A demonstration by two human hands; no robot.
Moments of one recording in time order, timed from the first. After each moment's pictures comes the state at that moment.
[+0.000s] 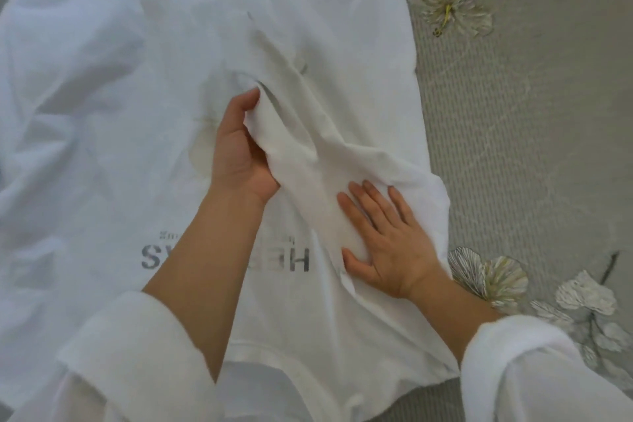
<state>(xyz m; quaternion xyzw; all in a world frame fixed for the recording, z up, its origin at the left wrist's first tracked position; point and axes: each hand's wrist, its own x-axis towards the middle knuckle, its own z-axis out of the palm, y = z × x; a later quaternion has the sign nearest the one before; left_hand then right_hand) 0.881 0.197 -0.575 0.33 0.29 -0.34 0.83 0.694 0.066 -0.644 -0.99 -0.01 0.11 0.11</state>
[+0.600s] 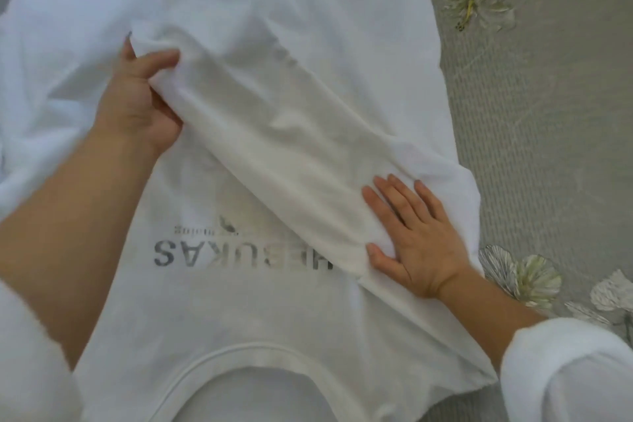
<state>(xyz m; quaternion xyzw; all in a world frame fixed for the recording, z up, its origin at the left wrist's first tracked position) 0.974 0.293 -0.589 0.50 0.17 -0.21 0.82 0.693 0.067 -0.649 -0.99 0.00 0.08 0.07</state>
